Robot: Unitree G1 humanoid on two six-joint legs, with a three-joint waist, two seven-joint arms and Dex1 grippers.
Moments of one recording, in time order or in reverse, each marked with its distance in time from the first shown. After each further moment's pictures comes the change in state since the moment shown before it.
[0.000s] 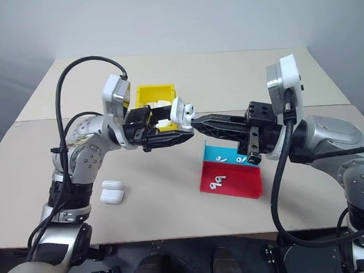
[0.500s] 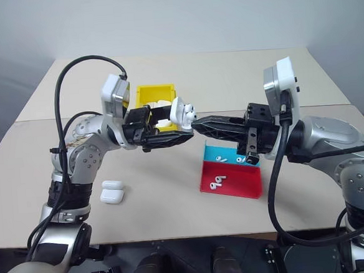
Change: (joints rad) left arm 0.000 0.003 0.000 -0.007 -0.002 0.000 -0.008; right arm -0.001 0.007 0.013 0.012 -0.035 0.000 0.014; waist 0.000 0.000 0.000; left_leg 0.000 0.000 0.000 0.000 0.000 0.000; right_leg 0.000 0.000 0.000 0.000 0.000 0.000
